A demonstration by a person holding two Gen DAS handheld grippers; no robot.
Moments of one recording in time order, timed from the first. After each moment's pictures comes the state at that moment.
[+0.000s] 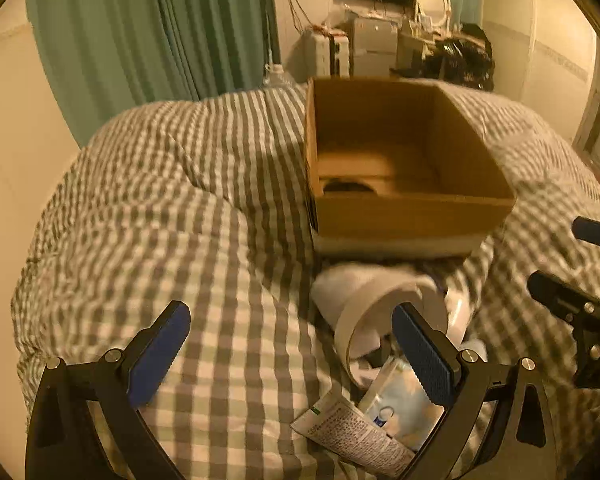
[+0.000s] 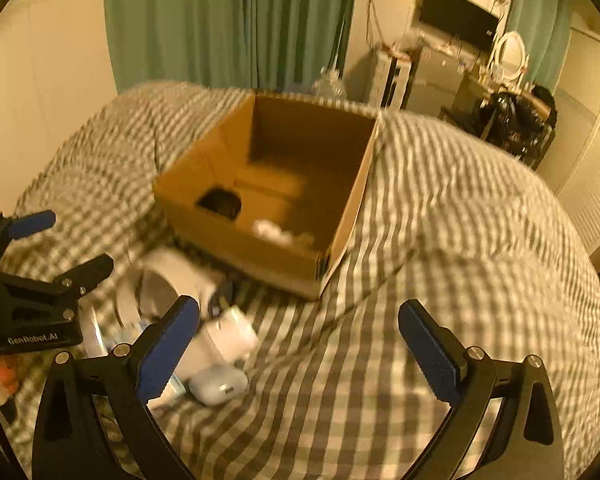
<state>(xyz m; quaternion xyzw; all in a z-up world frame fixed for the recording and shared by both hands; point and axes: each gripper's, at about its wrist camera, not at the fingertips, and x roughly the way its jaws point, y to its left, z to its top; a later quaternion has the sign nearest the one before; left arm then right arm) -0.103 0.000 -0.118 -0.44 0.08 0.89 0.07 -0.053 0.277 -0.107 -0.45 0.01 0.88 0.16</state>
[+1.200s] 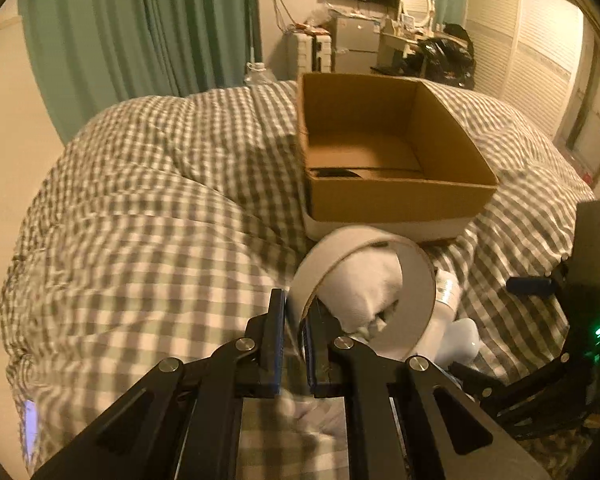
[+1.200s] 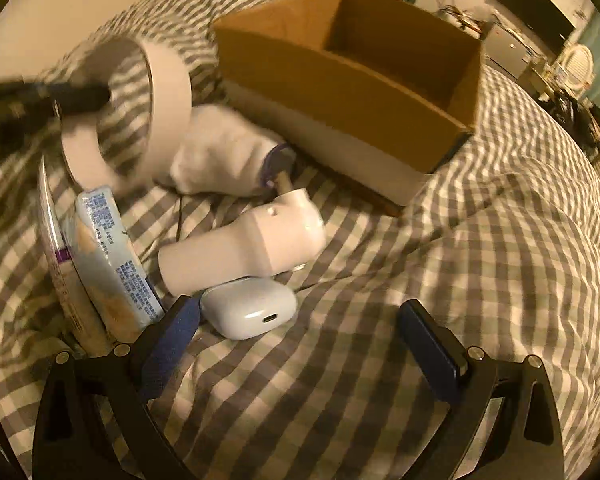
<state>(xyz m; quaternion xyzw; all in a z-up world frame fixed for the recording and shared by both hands) -0.090 -0.023 -0.112 -0.44 0.06 0.89 0.11 -0.063 0.235 -0.187 -0.56 -0.06 0.82 0.09</state>
